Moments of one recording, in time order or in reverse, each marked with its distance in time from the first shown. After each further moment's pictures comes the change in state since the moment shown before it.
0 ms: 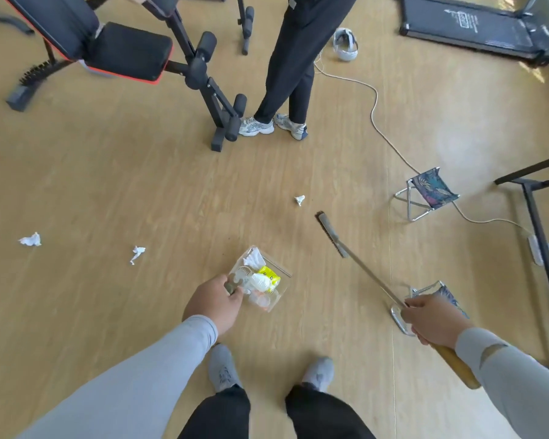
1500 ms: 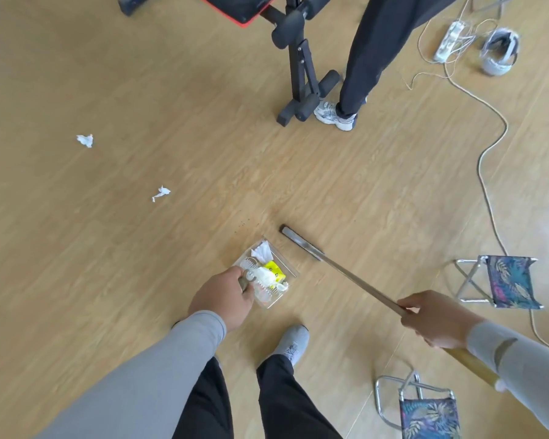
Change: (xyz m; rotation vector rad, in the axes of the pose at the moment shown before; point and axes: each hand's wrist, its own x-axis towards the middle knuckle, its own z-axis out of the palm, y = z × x) left_hand 0.089 0.104 0.097 -0.066 0.120 -0.281; right_hand 0.230 -0.132 -0.121 -0.629 -0.316 -0.358
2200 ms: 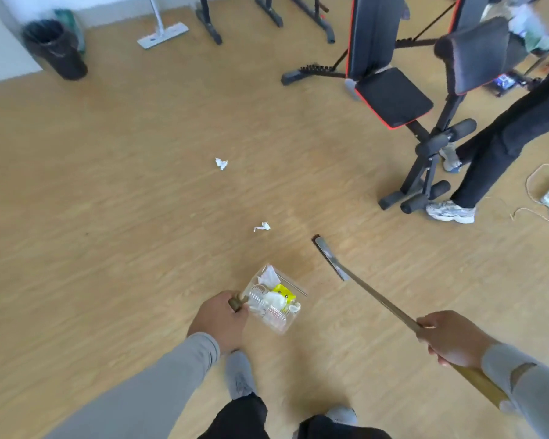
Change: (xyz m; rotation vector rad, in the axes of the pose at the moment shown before) left_hand -0.062 -0.249 -0.188 -0.607 0.257 -0.284; right_hand -0.070 -0.303 0.036 -0.081 0.060 -0.182
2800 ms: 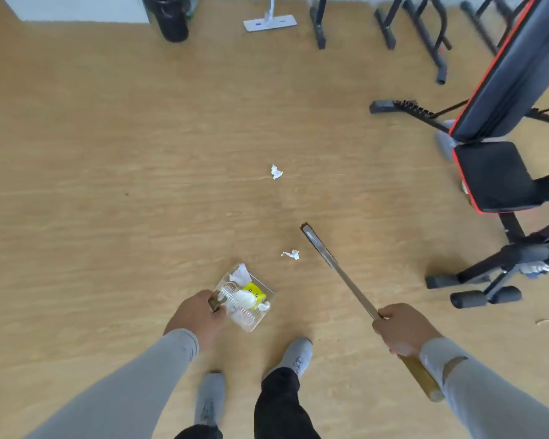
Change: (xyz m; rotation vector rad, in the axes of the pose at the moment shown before) left_hand 0.133 -0.006 -0.063 -0.045 0.156 -0.306; right_hand 0.132 -0.273 -0.029 -0.373 -0.025 -0.204
